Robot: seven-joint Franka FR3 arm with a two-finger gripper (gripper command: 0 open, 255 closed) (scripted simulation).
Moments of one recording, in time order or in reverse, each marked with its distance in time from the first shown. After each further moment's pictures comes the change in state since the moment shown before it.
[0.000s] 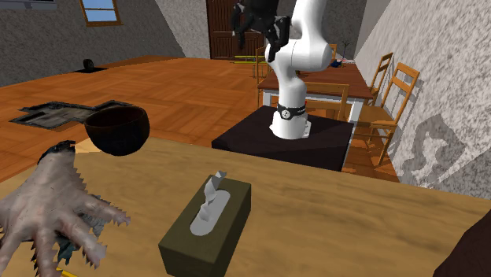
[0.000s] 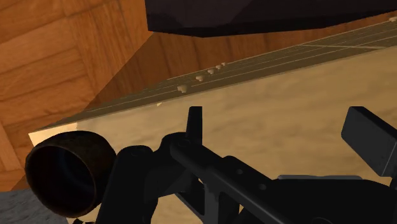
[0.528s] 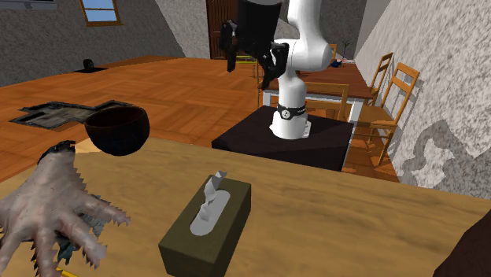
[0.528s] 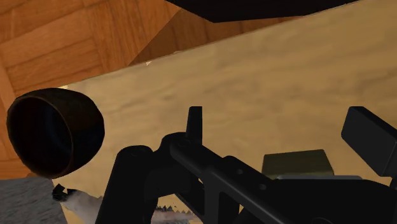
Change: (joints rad) arm 0.003 0.356 0.087 0.236 -0.082 0.043 0.116
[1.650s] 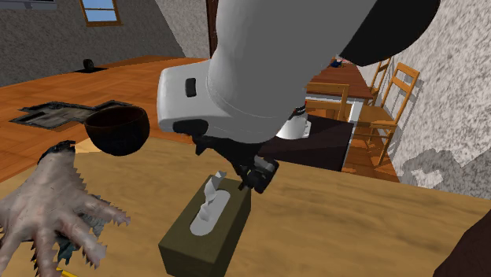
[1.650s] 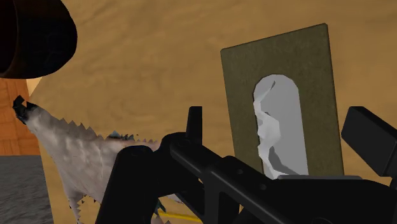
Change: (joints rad) arm 0.162 0.840 0.011 0.863 -0.268 -0.220 0.125
